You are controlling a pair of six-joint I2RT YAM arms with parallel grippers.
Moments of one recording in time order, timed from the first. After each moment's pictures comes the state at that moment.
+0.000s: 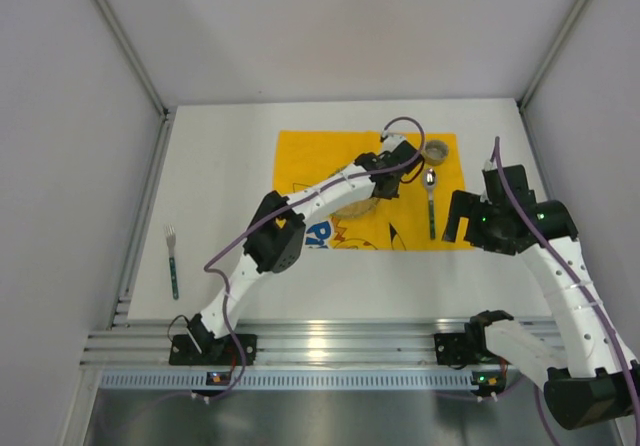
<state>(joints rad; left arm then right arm) -0.91 2.42 2.21 -0.83 -0.45 -0.57 0.21 0.95 1.09 -1.20 0.05 0.41</state>
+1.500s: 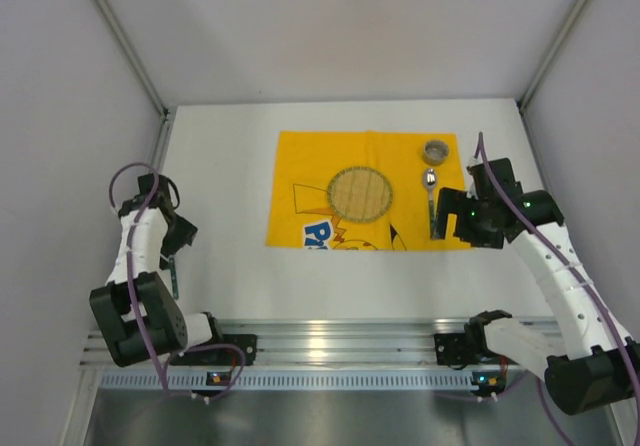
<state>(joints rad) 0.28 1.29 0.91 -0.92 -0.31 -0.71 0.25 1.02 1.08 -1.14 -0.02 0.40</state>
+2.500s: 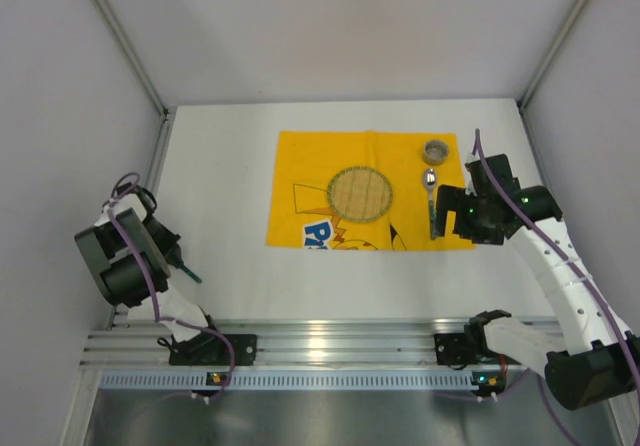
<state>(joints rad) 0.54 1.69 0.99 -0.81 -0.05 -0.41 0.27 1.05 1.12 -1.15 0.01 0.39</state>
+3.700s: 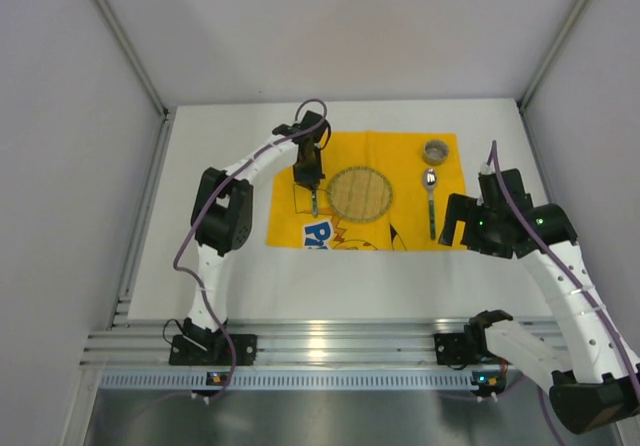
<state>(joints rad) -0.48 2.20 1.85 -0.82 -0.08 -0.54 0.27 0.92 1.08 -1.21 0.06 0.46</state>
